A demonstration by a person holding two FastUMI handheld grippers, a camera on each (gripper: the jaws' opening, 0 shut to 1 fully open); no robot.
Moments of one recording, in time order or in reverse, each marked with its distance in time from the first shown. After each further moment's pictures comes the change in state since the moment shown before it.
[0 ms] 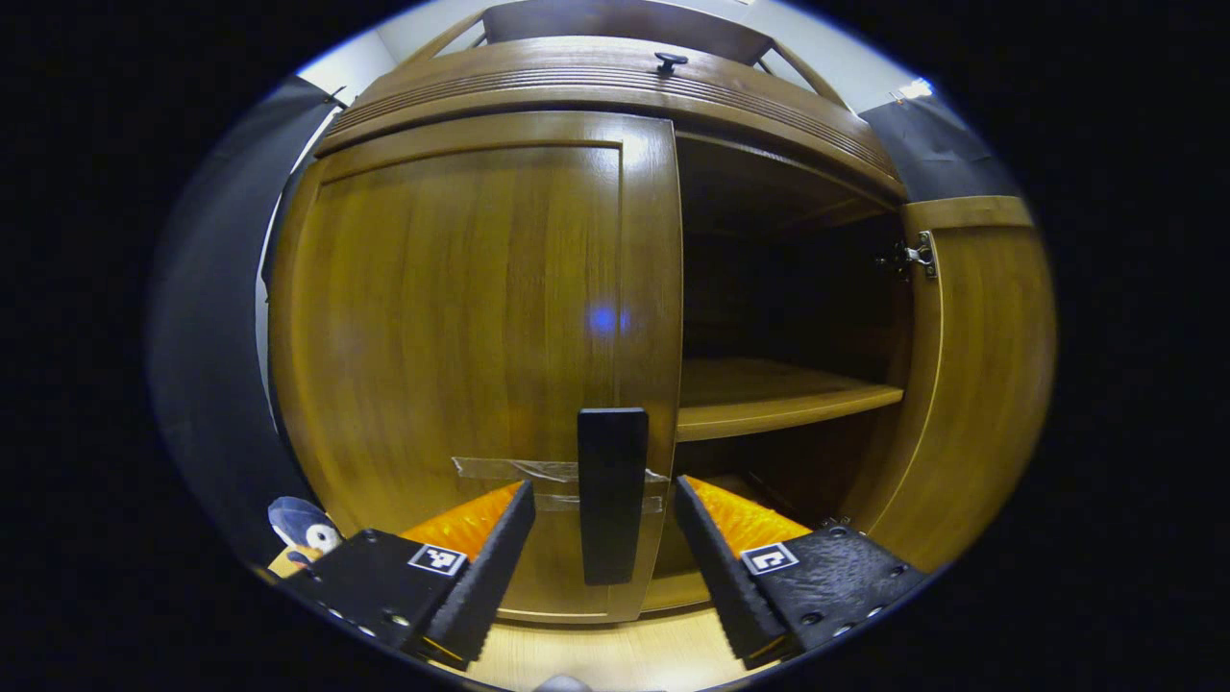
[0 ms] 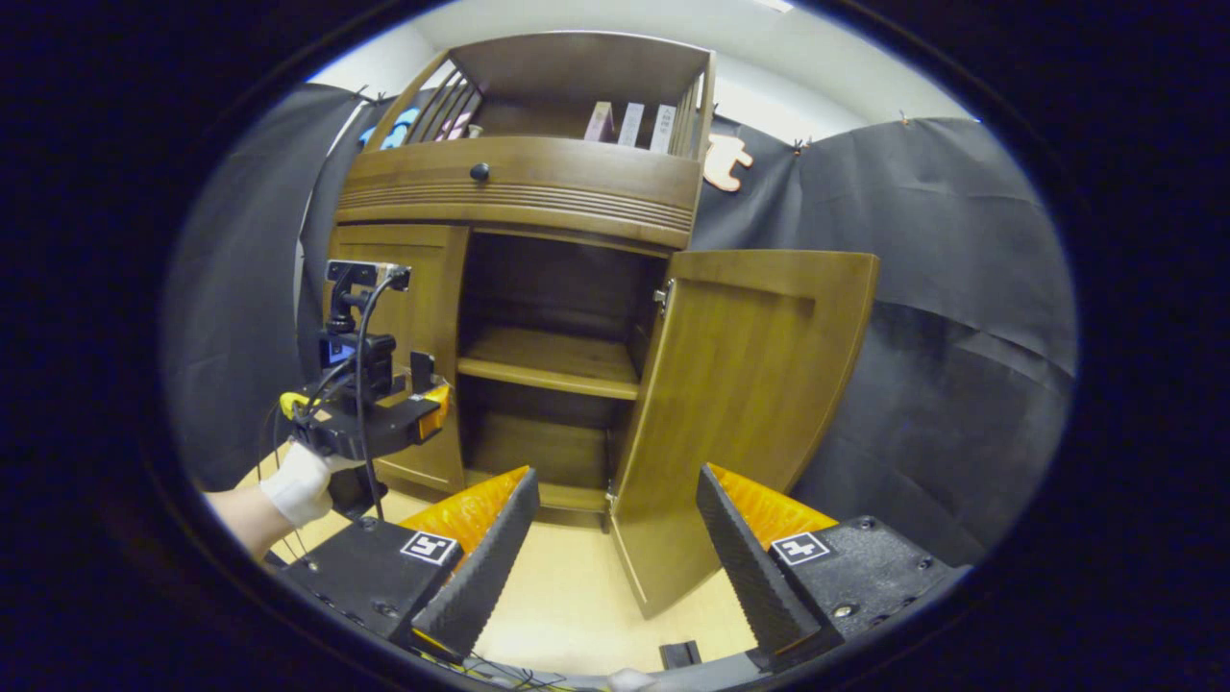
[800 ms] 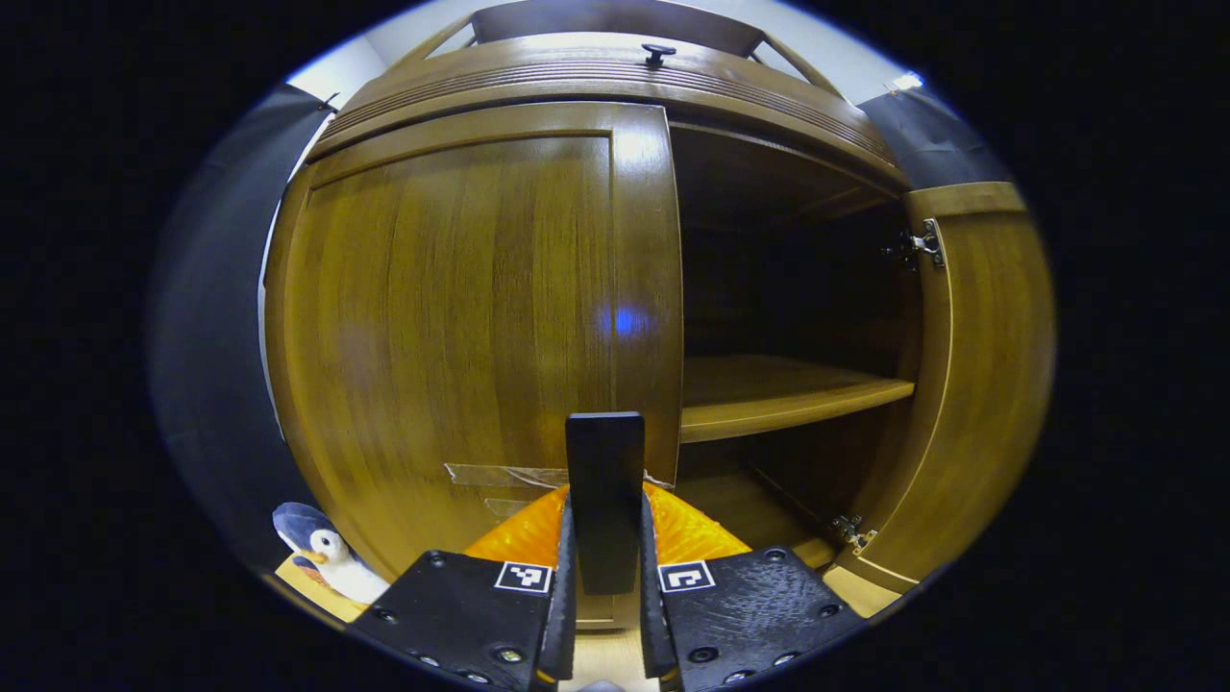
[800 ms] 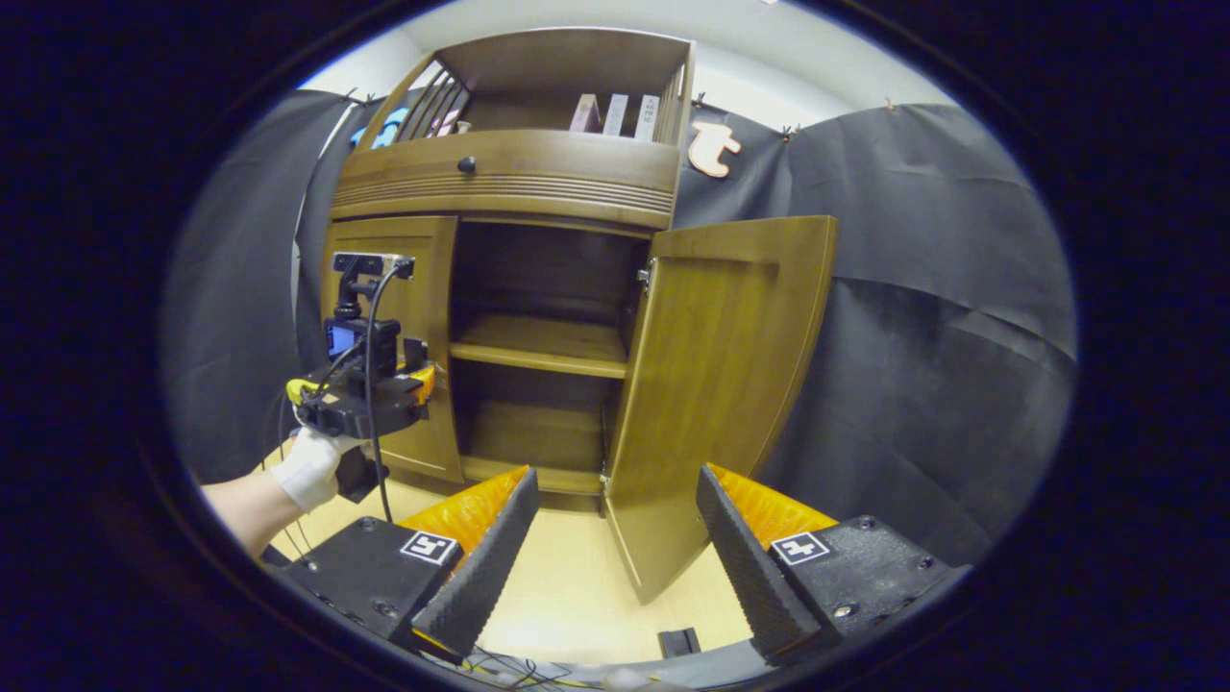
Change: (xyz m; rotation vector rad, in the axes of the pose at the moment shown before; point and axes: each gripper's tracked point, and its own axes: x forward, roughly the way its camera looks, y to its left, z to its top) left arm 0.003 0.001 -0.002 0.021 0.011 0.023; right arm -0.009 -0.011 -0.019 0.030 0.028 0.008
